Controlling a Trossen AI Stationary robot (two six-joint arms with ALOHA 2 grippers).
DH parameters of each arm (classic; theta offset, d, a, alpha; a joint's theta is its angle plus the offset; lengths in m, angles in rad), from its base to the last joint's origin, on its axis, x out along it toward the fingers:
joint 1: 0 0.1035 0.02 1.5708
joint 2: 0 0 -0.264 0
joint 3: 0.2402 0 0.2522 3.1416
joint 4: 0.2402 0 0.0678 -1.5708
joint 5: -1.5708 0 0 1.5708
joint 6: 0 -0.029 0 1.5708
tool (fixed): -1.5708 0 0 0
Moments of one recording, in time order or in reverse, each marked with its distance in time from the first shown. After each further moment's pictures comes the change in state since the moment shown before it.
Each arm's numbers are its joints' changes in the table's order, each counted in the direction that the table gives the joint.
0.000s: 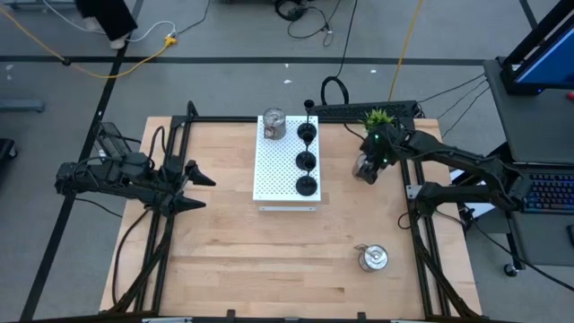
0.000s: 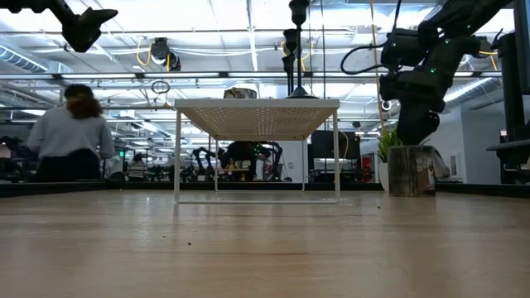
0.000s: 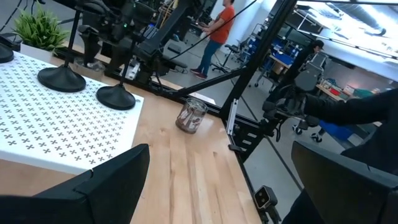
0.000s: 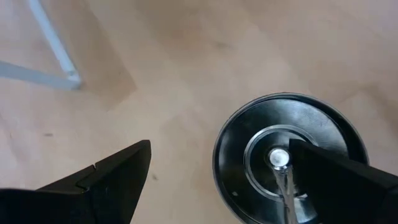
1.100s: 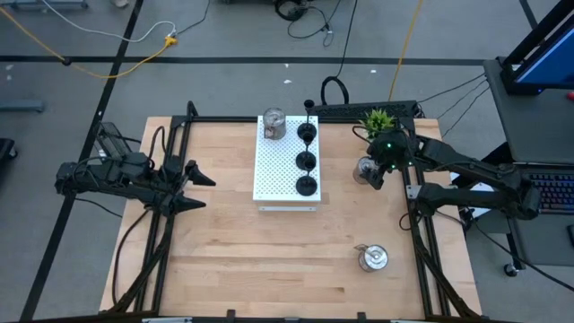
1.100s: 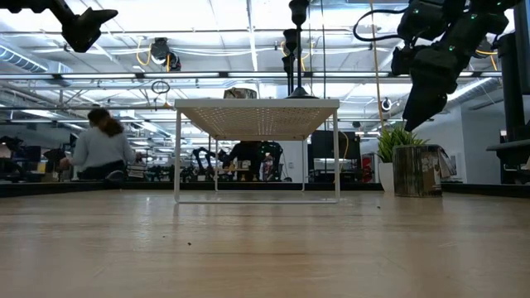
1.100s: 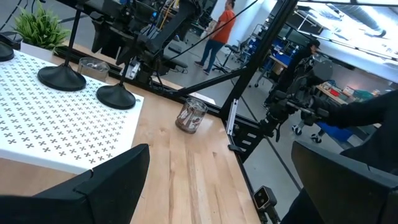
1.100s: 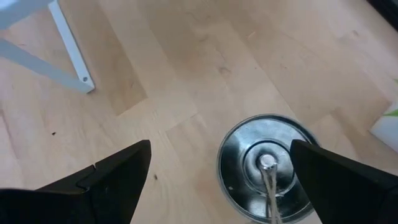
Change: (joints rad) left arm 0.000 0.000 0.000 0.000 0.000 0.007; right arm 0.119 0.213 -0.005 0.018 0.132 -0.024
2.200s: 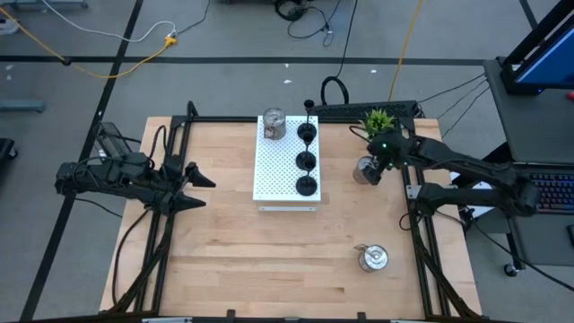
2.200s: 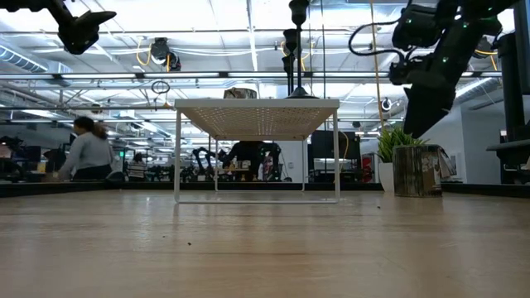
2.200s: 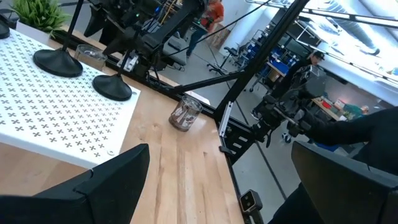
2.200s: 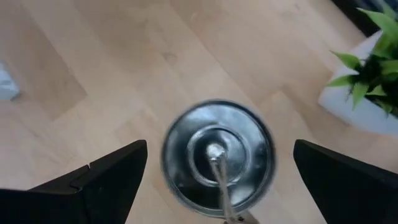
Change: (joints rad) left arm 0.000 0.000 0.000 0.000 0.003 0.100; right arm 0.000 -0.059 0.002 0.024 0.178 -0.065
